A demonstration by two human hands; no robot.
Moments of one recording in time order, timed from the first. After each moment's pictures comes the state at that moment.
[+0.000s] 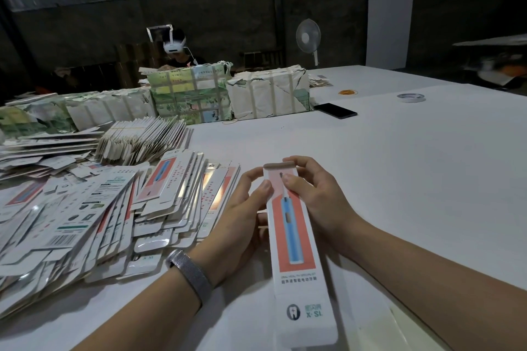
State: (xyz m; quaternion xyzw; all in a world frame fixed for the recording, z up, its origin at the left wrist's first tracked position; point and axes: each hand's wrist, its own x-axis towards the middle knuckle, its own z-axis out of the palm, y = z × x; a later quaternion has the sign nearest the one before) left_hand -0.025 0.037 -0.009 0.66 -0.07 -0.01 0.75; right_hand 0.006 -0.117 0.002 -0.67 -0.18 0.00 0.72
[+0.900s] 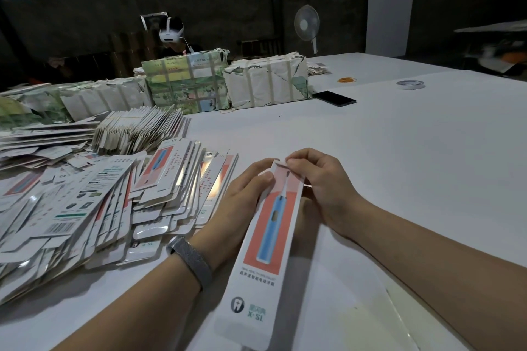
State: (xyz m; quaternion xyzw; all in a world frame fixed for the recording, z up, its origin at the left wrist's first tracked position) left_hand -0.029 0.037 0.001 0.75 -0.08 0.01 0.66; right_hand 0.016 -0.118 -0.002 -0.62 -0.13 0.03 0.77
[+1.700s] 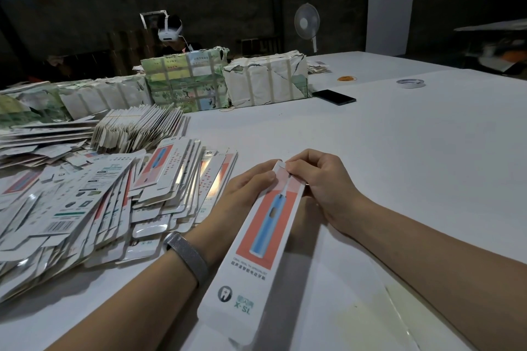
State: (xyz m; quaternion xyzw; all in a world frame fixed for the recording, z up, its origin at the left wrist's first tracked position) left_hand -0.036 0.039 0.013 0.72 -0.09 -0.05 0.69; right_hand 0.015 -0.120 -0.001 -0.67 -0.13 0.00 0.73
